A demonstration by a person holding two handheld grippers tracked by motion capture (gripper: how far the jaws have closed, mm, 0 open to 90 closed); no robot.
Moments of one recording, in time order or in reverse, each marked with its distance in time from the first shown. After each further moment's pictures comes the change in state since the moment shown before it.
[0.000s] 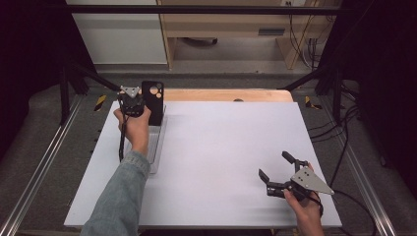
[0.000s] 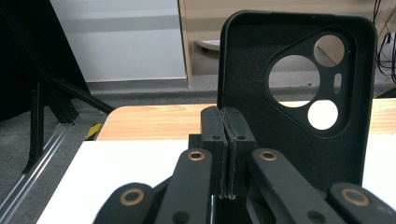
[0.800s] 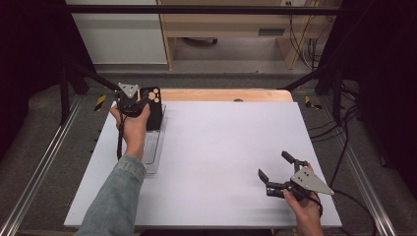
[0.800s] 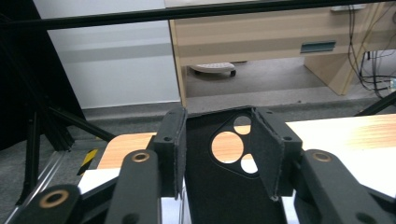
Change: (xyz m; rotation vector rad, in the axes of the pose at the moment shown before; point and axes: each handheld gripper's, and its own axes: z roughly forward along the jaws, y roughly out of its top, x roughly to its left) left arm -0.003 0.016 -0.029 -0.102 -0.047 0.037; right arm 0.002 0.002 0.000 -0.005 0.003 0.003
